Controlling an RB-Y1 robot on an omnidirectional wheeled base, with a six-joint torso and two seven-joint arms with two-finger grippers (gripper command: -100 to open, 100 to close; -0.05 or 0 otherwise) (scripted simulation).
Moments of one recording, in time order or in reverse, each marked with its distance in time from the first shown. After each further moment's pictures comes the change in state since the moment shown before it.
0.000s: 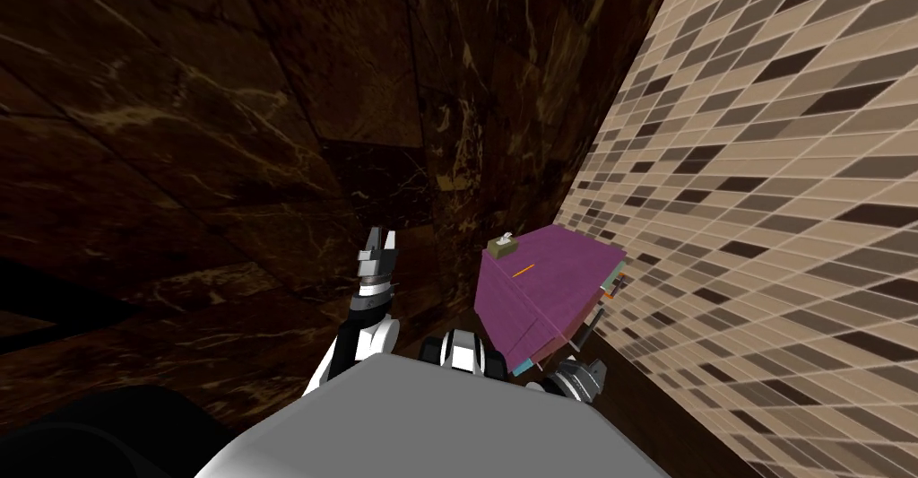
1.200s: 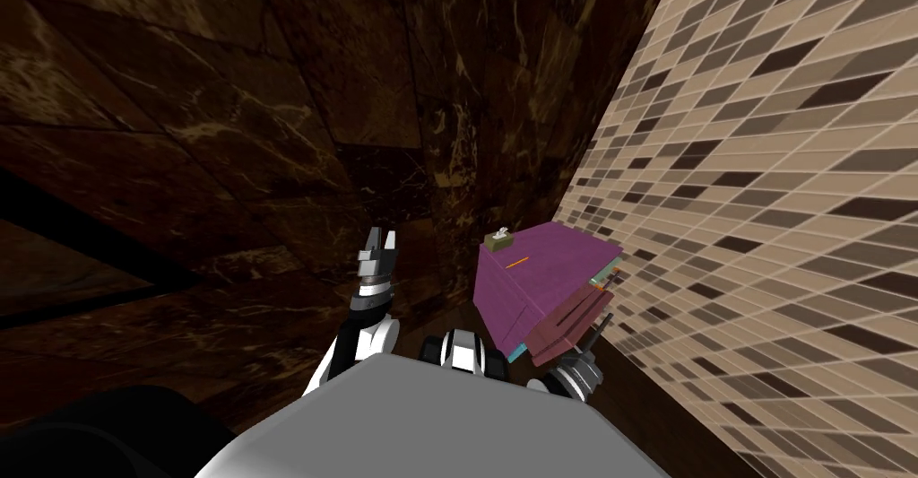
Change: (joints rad) left arm 0.000 0.000 0.000 0.000 0.000 0.000 0.000; right arm -0.020 -0.020 -0.006 0.010 0.061 0.029 0.082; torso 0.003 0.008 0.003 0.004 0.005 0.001
